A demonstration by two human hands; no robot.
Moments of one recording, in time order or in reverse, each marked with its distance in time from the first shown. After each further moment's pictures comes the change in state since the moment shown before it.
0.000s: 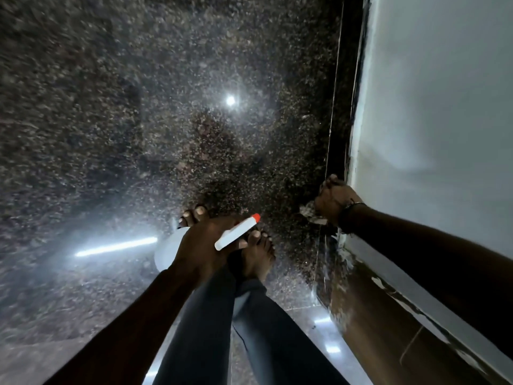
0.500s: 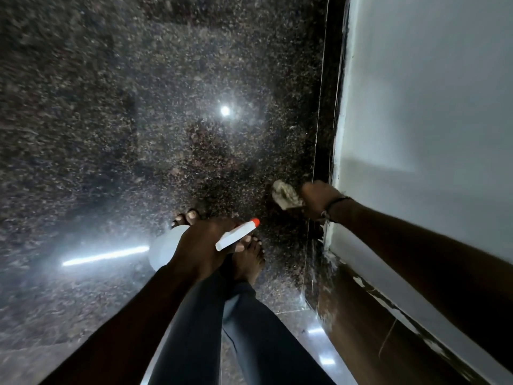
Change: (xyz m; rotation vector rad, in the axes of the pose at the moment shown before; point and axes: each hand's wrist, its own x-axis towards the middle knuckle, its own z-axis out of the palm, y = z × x) left_hand 0.002 0.020 0.001 0.123 -0.039 0.035; right_hand -0.022 -0.030 -0.060 -0.022 -0.019 0.264
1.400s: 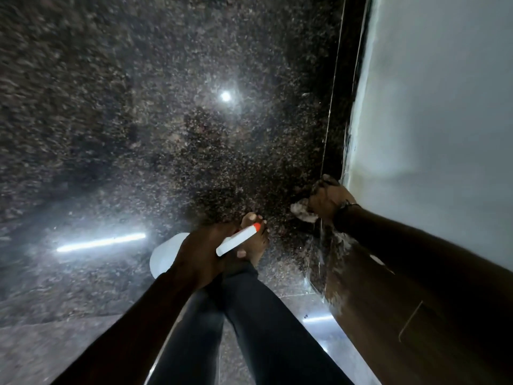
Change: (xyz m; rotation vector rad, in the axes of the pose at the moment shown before) left_hand -0.040 -0.021 0.044 -0.082 -0.002 -0.042; right_hand -0.005 -0.003 0.095 -0.444 0.060 -0.070
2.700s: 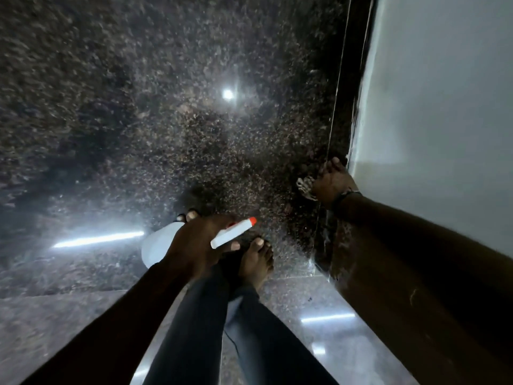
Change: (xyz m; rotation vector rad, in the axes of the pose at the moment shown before) left_hand -0.036 -0.044 0.030 0.102 -0.024 0.069; right_hand 0.009 -0.025 0.039 0.242 0.051 0.222
